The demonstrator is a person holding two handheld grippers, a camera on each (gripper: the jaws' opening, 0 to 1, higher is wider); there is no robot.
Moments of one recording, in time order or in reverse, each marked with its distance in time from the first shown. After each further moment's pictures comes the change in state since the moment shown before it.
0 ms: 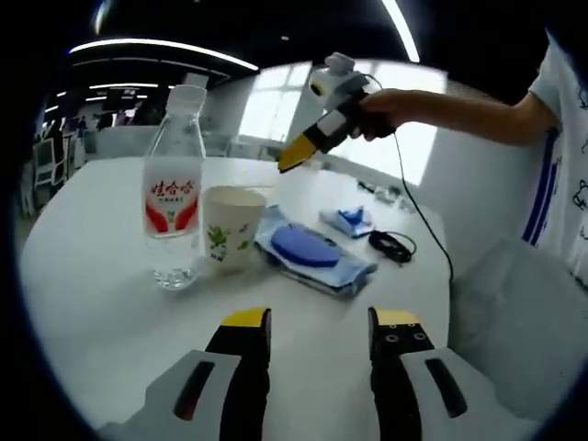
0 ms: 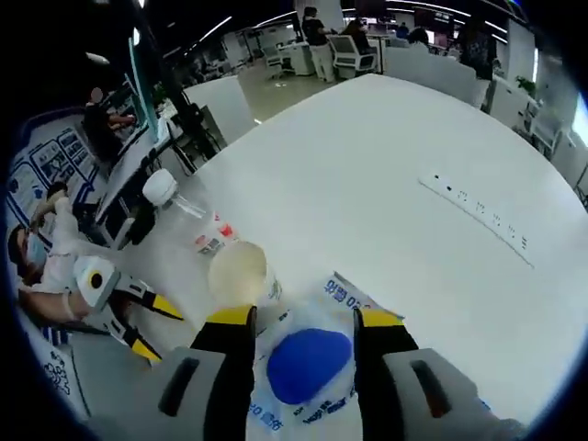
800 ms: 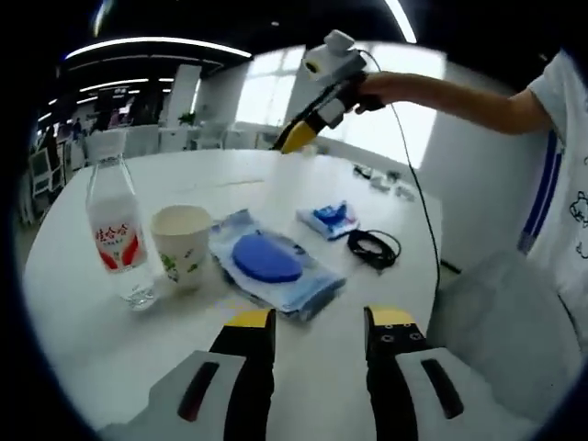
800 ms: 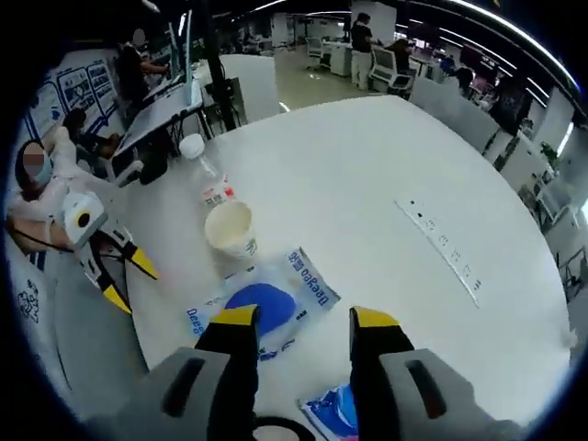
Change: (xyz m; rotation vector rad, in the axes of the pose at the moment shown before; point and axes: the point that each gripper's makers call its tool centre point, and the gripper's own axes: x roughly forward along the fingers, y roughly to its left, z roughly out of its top) left arm 0.027 -0.054 0.019 -0.005 0.080 0.022; right arm -0.049 -0.030 -0.004 -0.369 0.089 -0.001
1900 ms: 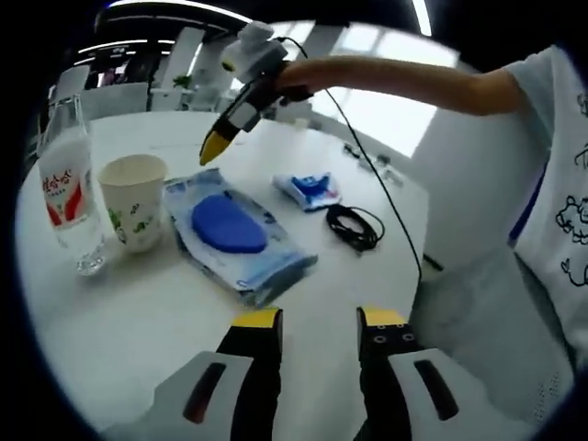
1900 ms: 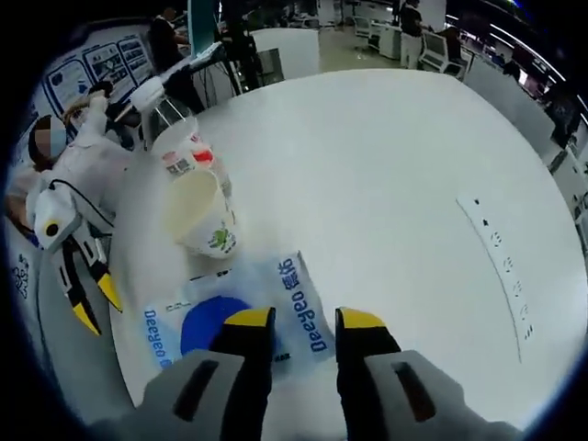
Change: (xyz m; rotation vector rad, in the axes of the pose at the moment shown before) left arm 0.028 -0.024 -0.029 -0.098 0.126 -0.086; right arm 0.113 -0.018 -0.005 -0.054 0.072 0.170
